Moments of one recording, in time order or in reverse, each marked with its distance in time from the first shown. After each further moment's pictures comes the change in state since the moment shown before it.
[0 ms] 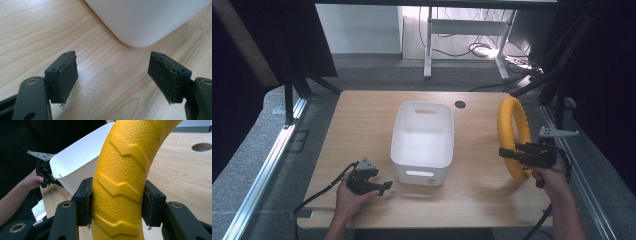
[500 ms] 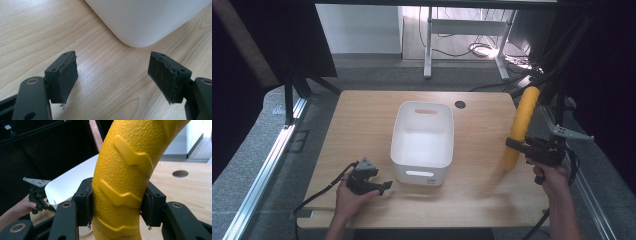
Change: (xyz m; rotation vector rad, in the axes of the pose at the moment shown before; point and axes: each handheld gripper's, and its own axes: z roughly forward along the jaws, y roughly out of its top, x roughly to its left) left arm 0.001 0.000 0.000 0.001 0.002 0.004; right arm 0.007 0.006 -0.014 -0.219 -0.078 -0.011
